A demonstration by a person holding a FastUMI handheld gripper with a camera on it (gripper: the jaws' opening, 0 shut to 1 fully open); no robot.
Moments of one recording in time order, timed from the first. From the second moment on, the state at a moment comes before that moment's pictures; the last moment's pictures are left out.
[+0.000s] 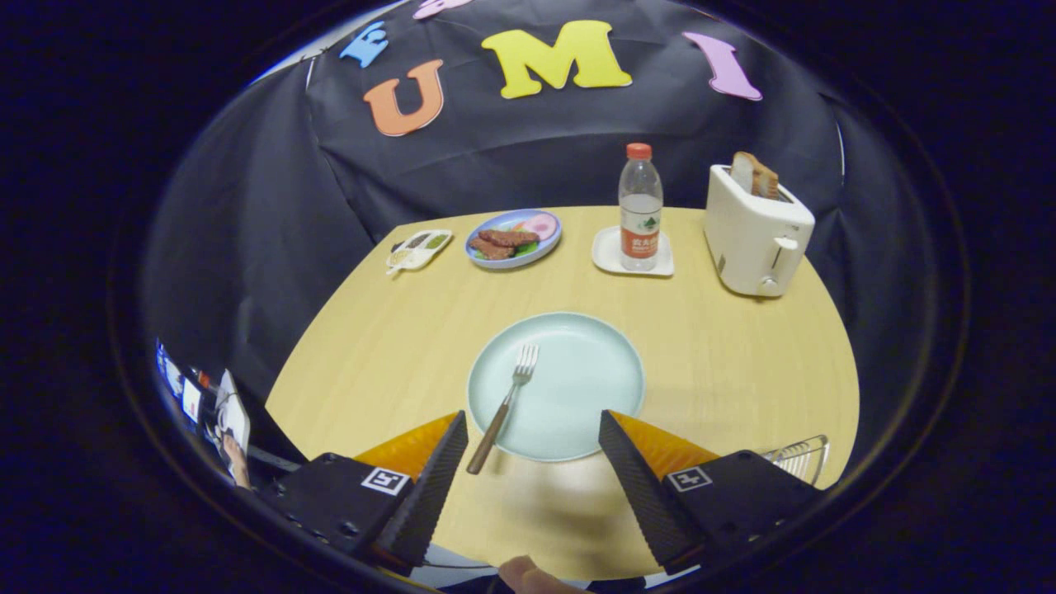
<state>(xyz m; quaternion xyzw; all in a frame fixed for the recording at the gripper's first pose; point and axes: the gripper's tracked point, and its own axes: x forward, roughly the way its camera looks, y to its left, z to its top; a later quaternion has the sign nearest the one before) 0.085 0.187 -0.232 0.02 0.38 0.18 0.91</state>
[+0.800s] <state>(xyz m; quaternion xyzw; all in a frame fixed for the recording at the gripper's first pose) 0.095 0.251 -0.299 0.08 0.38 0.11 0.92</state>
